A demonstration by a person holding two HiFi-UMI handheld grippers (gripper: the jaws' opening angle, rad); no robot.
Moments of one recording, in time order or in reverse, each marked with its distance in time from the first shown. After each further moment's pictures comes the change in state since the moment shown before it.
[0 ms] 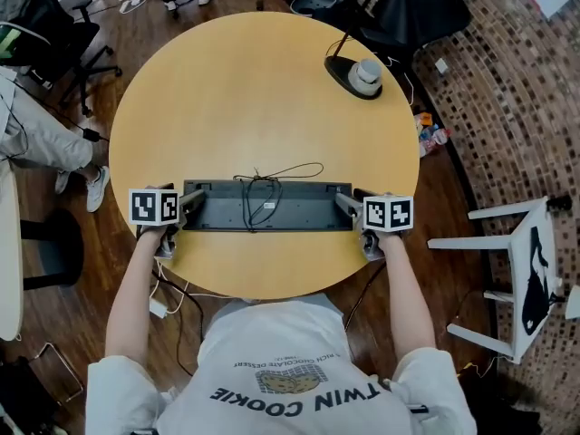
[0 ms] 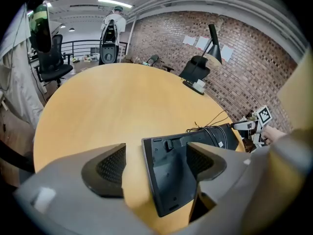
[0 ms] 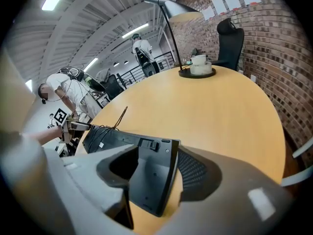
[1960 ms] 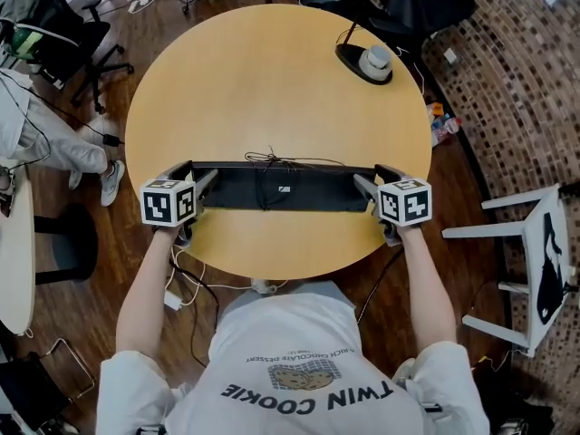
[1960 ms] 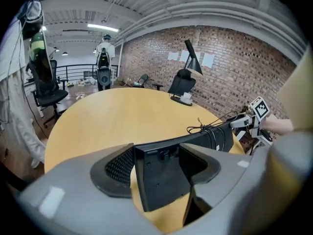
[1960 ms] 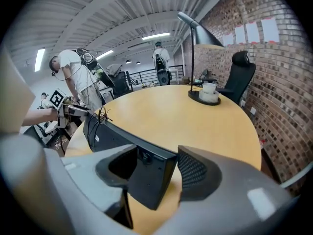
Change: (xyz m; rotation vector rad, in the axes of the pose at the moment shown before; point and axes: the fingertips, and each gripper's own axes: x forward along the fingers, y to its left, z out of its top) left arm -0.049 -0.031 0.024 0.168 -0.225 0.015; right arm -0.040 0.035 0.018 -0.258 -0.097 -0.101
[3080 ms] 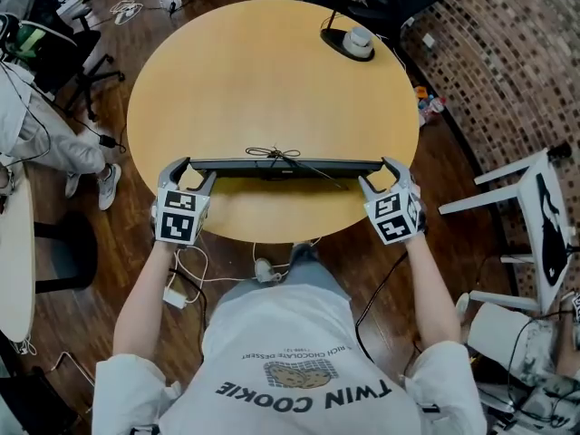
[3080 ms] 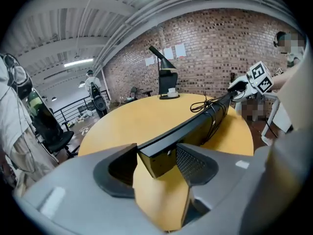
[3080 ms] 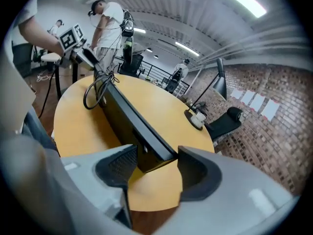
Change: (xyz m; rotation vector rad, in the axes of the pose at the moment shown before) left arm -0.080 -0.037 -0.040 0.410 -0.069 0.118; right arm -0.081 0.060 -0.063 -0.534 -0.017 -0.339
